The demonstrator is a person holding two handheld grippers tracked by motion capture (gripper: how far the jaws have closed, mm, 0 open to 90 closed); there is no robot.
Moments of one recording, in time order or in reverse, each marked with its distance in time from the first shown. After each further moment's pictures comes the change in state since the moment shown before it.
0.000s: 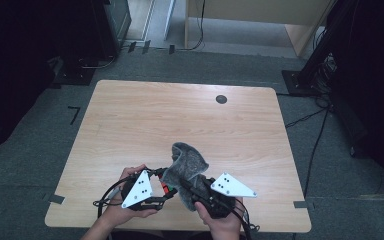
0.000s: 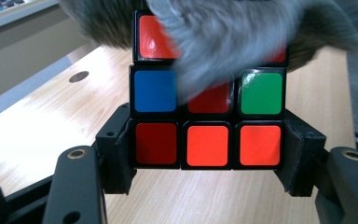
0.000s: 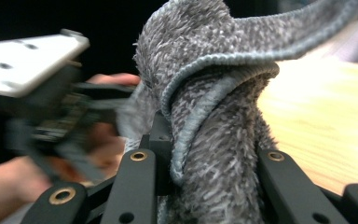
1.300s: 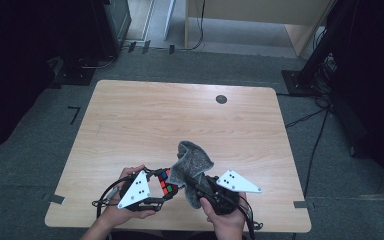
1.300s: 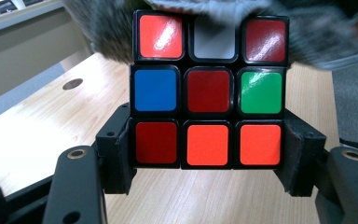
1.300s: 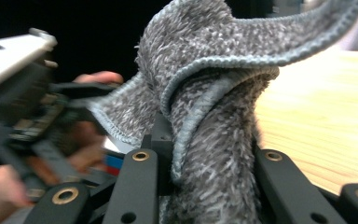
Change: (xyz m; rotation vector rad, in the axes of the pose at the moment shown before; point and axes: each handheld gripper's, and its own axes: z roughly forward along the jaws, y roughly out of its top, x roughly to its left) left arm 0.001 0.002 -0.003 -0.031 -0.024 -0.011; right arm -0.013 0.000 -0.002 0.009 -0.002 0.046
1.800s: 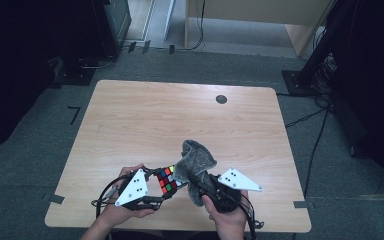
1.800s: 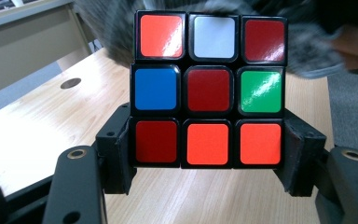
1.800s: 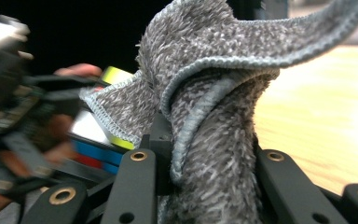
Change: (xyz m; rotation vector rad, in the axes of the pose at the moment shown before) left arm 0.005 -0.001 -0.003 -0.015 -0.012 -0.032; right arm -0.008 -0.001 0.000 0.019 -0.044 0.006
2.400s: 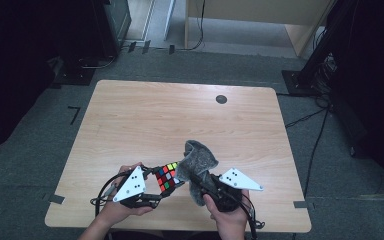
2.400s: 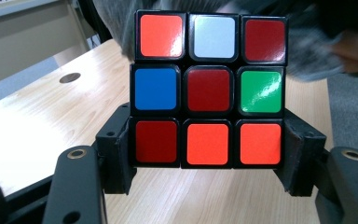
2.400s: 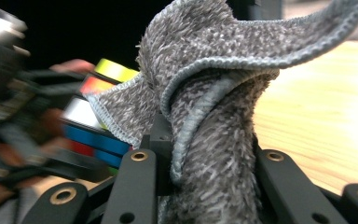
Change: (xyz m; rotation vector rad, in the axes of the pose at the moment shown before) left arm 0.004 -0.004 0.003 0.032 -0.009 -0.008; right arm 0.004 -0.001 0.000 -0.015 0.027 -0.001
